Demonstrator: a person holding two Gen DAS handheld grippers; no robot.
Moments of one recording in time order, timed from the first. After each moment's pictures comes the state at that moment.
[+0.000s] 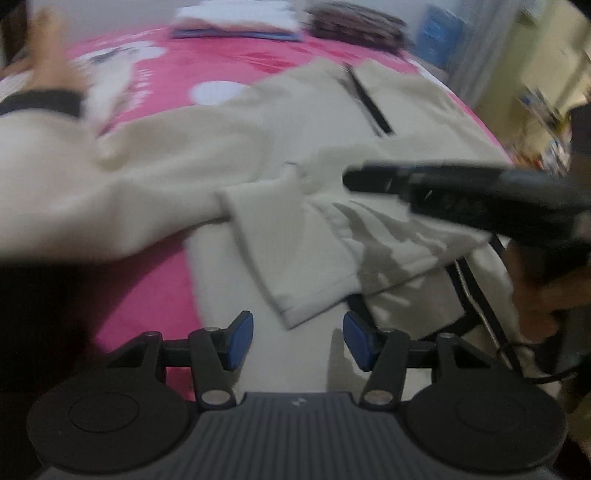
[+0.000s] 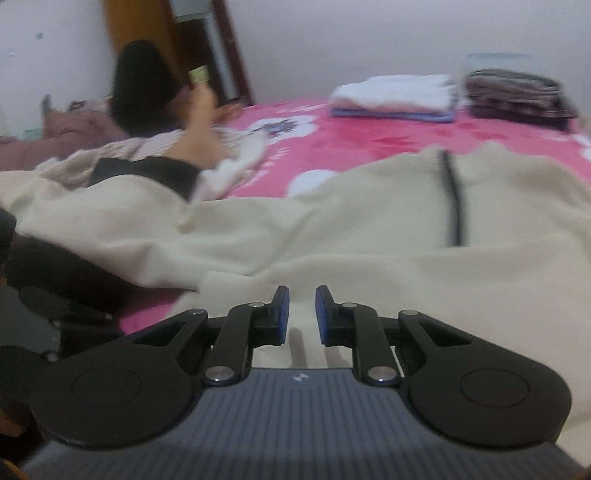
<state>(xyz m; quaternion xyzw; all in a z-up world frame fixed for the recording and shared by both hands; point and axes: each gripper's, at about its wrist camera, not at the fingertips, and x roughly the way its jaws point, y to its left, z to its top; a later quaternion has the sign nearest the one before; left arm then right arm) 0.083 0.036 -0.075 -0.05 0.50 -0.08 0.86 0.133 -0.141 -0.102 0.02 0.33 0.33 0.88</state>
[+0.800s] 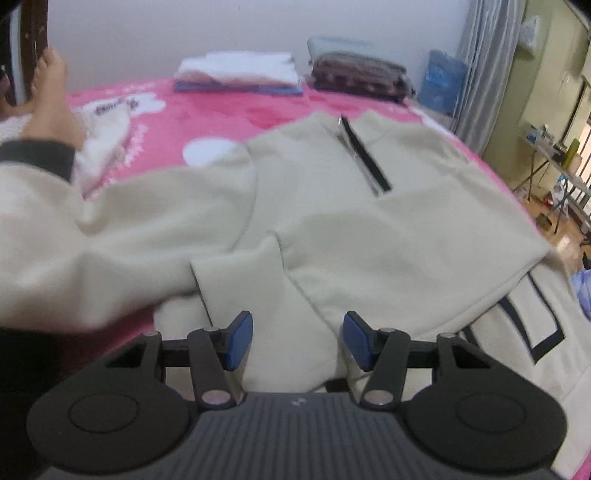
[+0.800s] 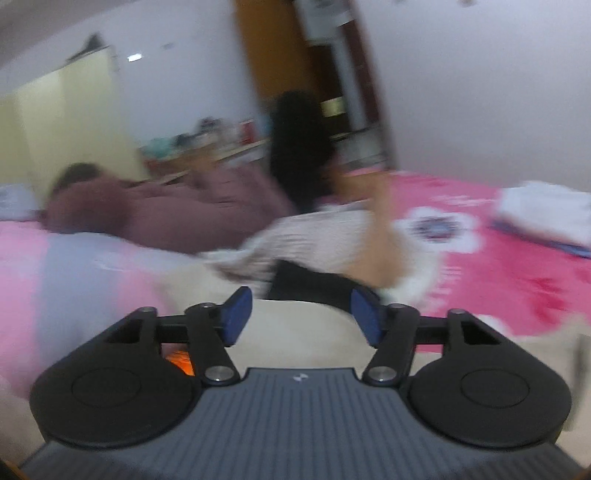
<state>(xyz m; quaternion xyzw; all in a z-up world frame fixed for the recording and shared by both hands) 0.100 -0.006 -0.096 -0.04 0.42 -0.06 0.90 0.105 -0.016 0.103 0.00 0.26 0.53 0.81</state>
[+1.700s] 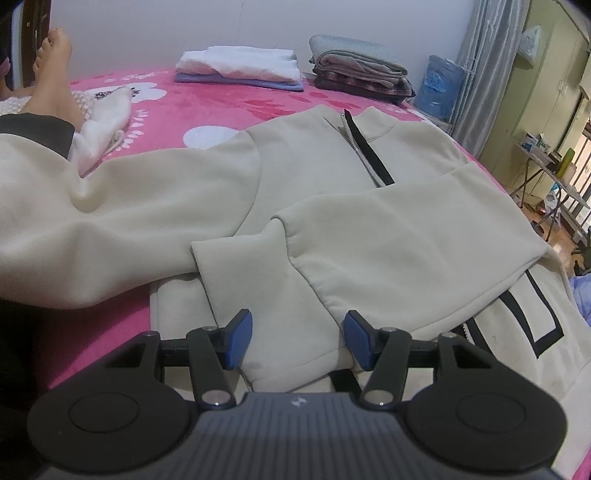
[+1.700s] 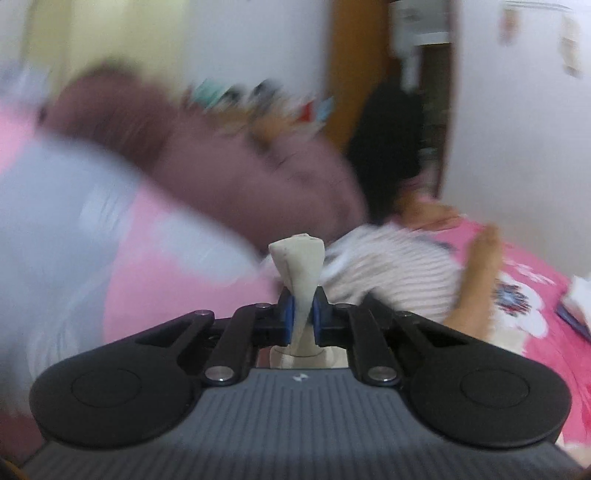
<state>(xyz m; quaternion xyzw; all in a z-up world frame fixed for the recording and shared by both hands) 0.093 0.001 -0.108 -0.06 0.41 -0.07 0.91 0.060 0.136 0.087 -0.10 0.17 0.53 0.82</state>
